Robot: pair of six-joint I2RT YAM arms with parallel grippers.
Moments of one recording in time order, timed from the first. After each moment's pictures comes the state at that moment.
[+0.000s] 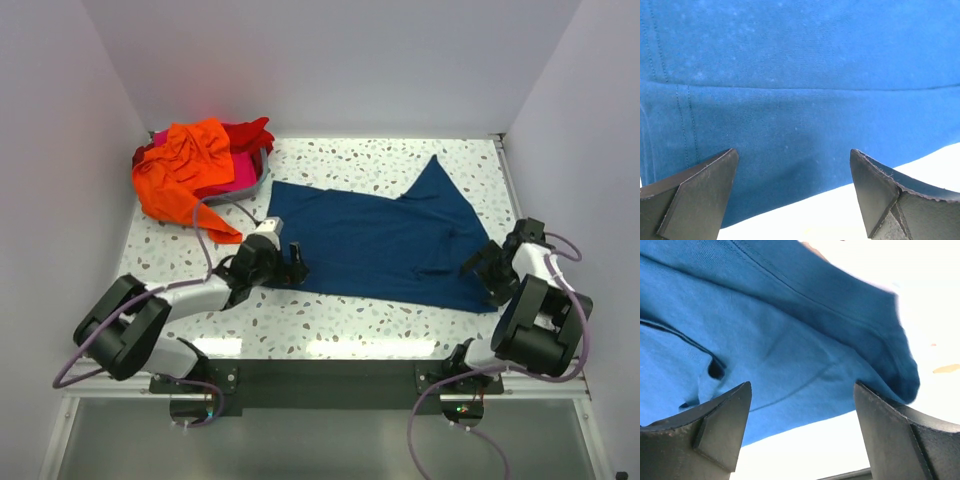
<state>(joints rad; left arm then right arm) -0.59 1.43 0.51 0.25 0.01 -0.55 -0.46 1.43 0.78 -0.70 -0.10 0.47</state>
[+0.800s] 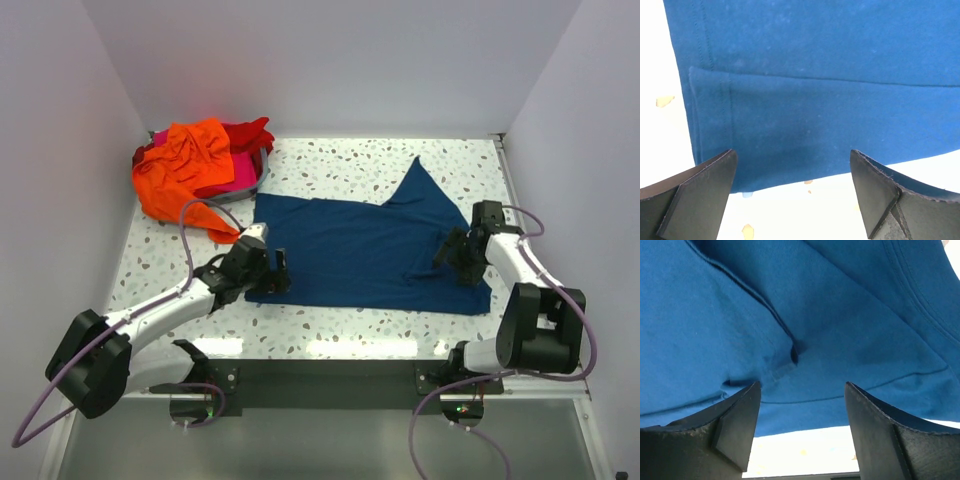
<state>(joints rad) -0.62 1.16 0.55 -0.26 -0.11 -0.62 -0.14 1.38 0.83 -0.72 -0.08 0.48</state>
